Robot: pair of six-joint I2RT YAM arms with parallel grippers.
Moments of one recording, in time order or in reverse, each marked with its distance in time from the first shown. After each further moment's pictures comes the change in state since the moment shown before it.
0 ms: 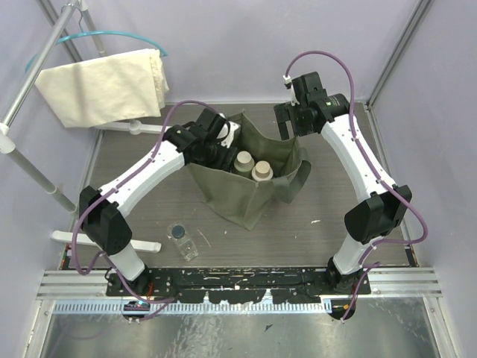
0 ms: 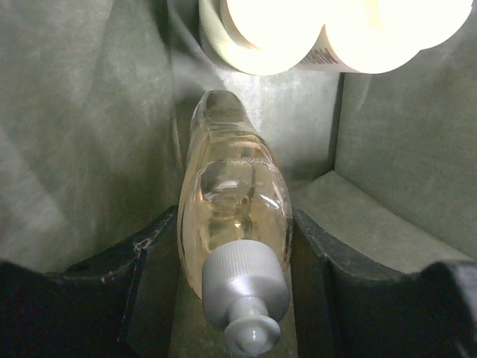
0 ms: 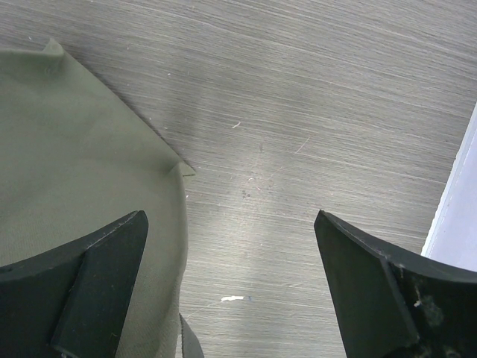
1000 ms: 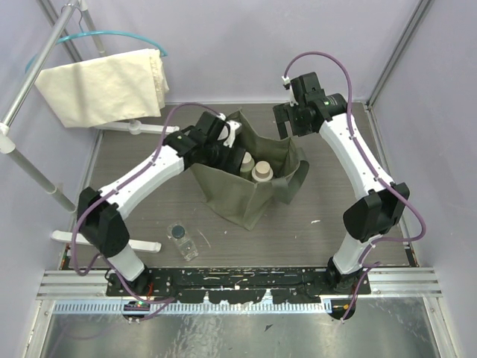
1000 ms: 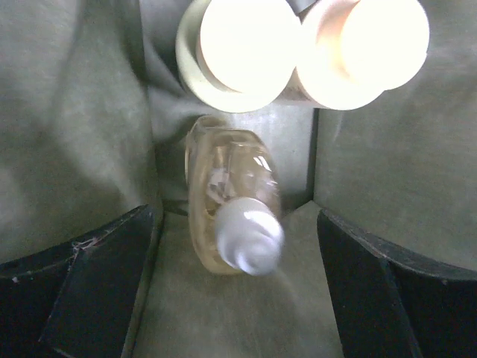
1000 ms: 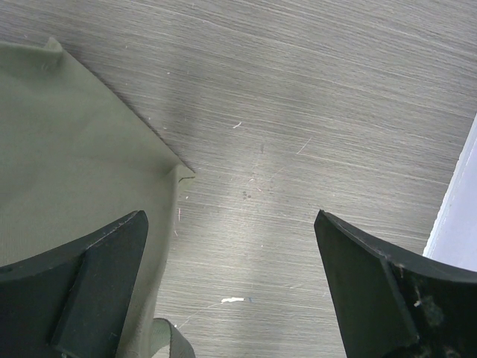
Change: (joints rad) left arm -0.002 0.008 -0.106 0.169 0.044 -0.043; right arm 0.000 0.016 0.000 0.005 0.000 0.000
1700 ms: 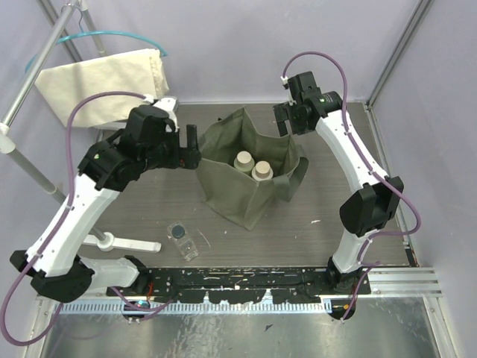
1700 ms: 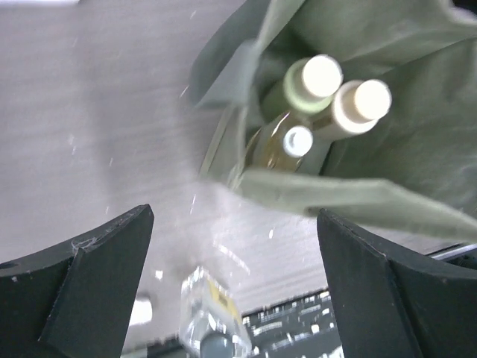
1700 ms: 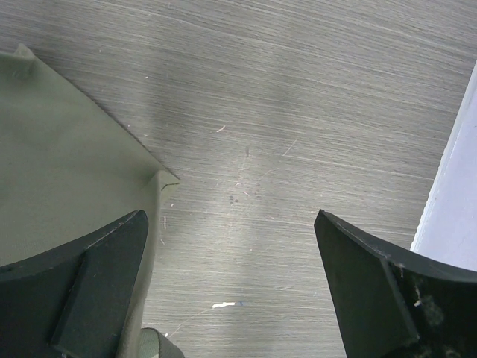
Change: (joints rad) left arm 0.001 -0.412 0.159 -0.225 -0.328 -0.193; right arm -0.001 0.053 0.031 -0.003 0.050 -0.002
